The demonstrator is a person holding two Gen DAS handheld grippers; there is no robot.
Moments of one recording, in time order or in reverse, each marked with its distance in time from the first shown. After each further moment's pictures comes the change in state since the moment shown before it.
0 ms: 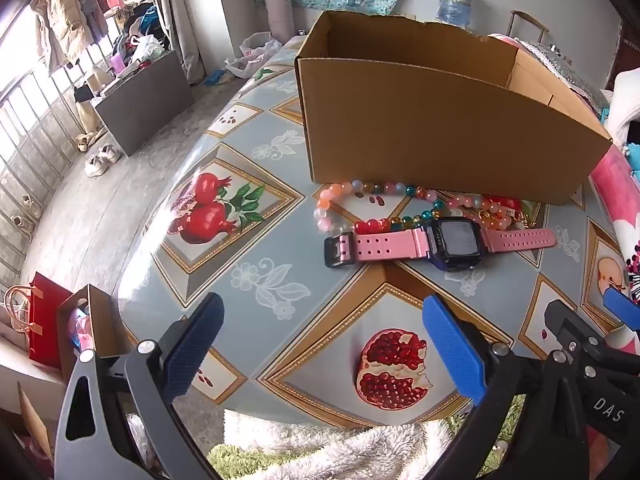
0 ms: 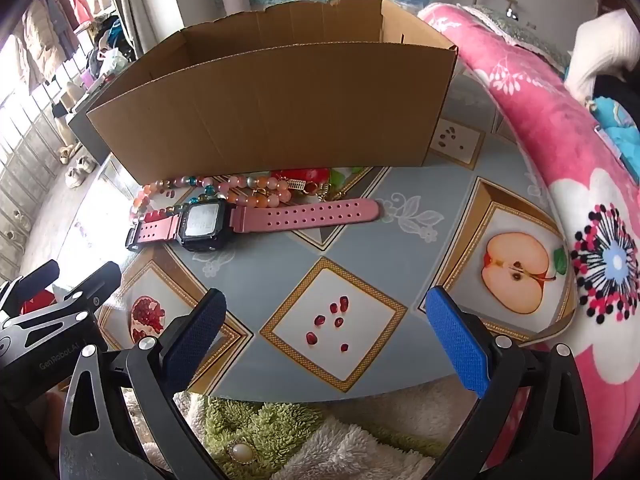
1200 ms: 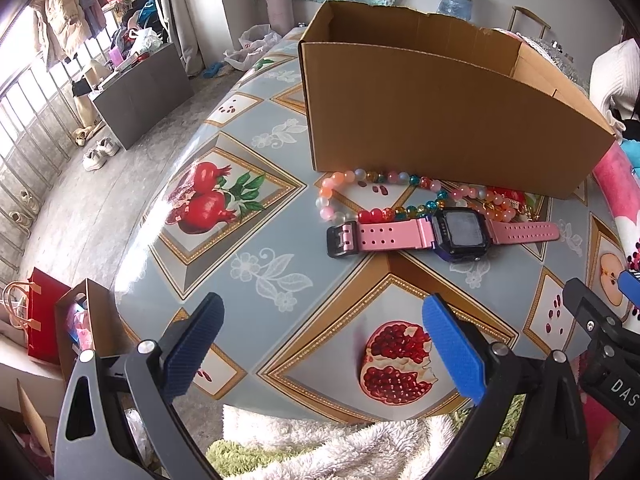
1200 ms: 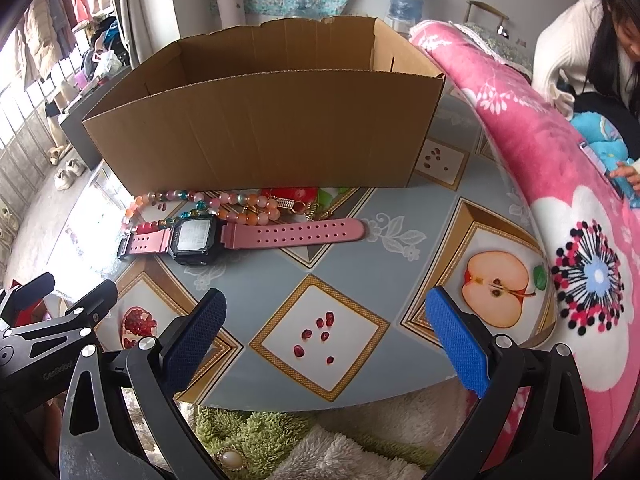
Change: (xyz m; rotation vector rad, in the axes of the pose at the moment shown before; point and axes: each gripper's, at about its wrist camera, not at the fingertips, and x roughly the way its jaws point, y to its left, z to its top) left arm 0.006 0.003 -0.005 -0.004 0.031 -0.008; right arm -0.012 0.000 0.002 -0.016 -0.057 -0.056
